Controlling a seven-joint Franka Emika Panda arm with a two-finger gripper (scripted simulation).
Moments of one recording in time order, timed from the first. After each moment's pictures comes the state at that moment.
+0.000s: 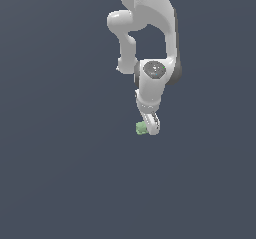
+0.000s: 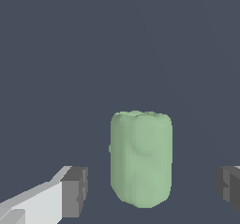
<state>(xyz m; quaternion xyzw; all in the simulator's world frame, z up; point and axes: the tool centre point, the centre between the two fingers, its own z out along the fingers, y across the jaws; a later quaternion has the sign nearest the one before) -0.045 0.082 0.091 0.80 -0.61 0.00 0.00</state>
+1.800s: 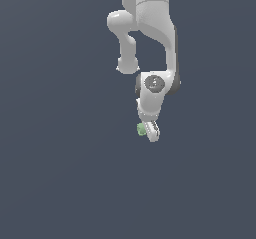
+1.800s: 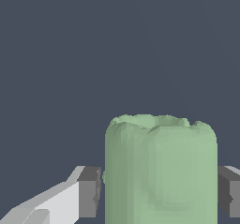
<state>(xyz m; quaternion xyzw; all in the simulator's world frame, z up) -0.038 0.089 0.042 0.79 -0.61 0.00 0.00</state>
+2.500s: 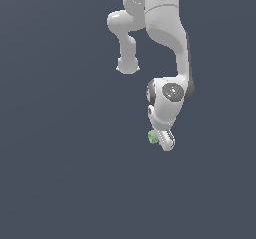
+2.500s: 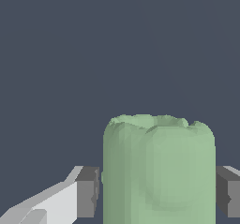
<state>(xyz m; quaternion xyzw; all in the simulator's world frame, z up) 0.002 0.141 0.042 0.79 -0.61 0.00 0.00</state>
